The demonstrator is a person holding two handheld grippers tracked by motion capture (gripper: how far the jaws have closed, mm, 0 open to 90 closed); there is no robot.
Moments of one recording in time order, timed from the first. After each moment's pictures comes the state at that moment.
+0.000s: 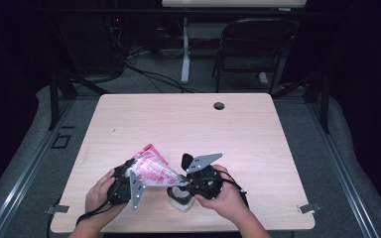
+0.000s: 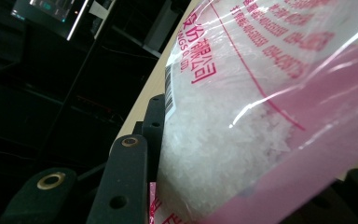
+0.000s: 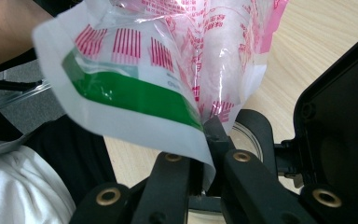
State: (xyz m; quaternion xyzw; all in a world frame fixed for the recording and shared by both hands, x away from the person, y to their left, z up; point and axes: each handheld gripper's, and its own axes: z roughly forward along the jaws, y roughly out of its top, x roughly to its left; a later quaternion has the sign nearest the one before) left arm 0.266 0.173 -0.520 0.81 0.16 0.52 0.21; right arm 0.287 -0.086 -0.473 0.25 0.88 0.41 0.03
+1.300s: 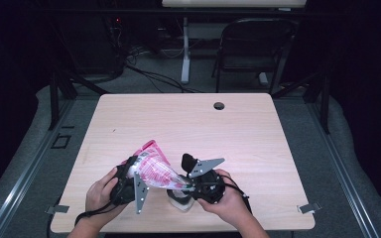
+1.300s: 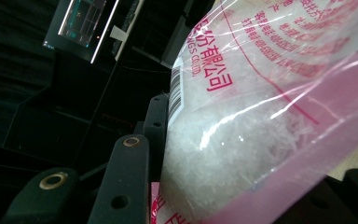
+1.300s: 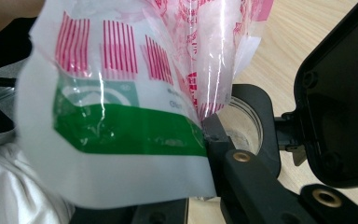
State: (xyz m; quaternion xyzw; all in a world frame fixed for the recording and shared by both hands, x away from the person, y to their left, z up) left arm 0.259 0.161 -0.504 0.79 0.12 0.56 0.20; right arm 0.280 -0.093 -0.484 0.26 0.88 0.40 0.03
